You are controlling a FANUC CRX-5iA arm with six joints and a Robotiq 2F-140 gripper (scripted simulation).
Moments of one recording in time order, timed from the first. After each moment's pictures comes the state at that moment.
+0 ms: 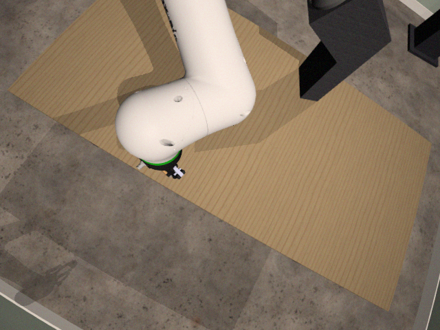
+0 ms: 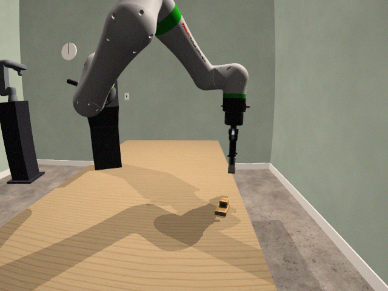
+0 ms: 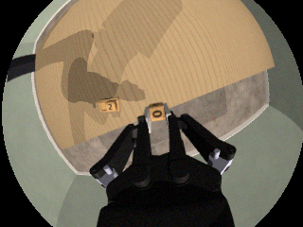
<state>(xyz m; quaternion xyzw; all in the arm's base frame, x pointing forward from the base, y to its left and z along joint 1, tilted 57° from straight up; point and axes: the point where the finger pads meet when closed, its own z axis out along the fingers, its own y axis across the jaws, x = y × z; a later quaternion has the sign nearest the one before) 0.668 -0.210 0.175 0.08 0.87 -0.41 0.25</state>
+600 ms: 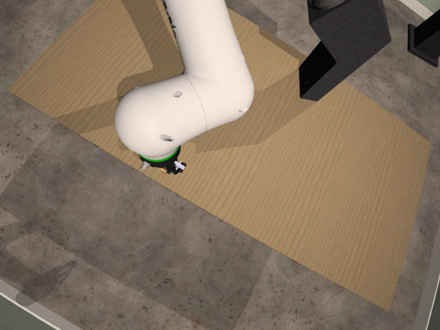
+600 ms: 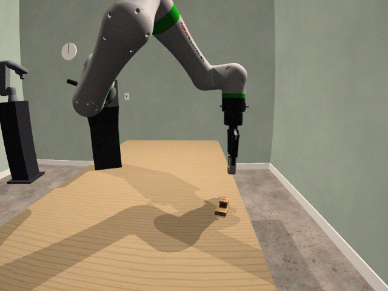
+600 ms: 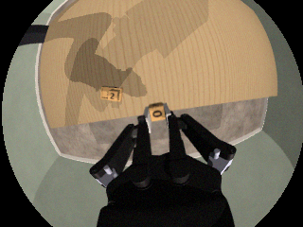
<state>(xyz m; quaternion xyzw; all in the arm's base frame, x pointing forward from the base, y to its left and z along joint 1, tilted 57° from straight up) 0.664 -0.215 0.181 -0.02 0.88 -0.44 0.20</state>
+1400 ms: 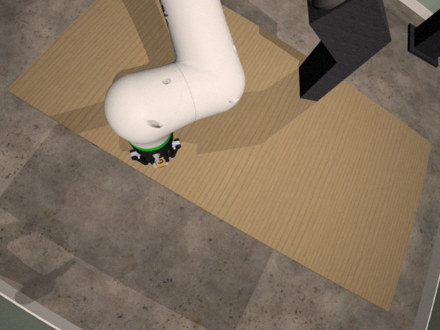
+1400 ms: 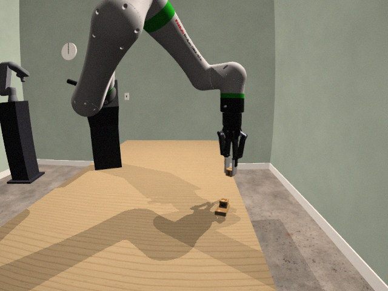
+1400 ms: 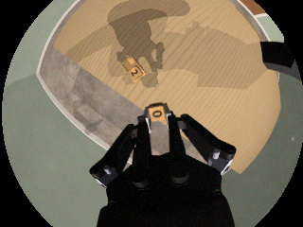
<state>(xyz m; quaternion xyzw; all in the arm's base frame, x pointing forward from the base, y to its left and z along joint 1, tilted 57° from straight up) 0.652 -0.233 0.197 -0.36 0.80 -0.48 0.02</state>
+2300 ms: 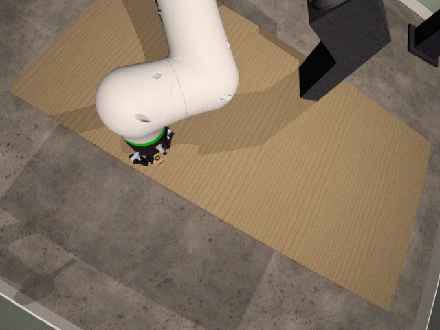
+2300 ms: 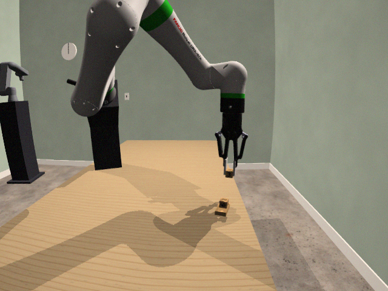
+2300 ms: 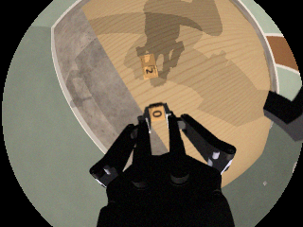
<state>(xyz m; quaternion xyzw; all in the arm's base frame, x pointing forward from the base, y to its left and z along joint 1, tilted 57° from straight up) 0.646 -0.242 0.205 -0.51 0.71 -0.47 -0.08</state>
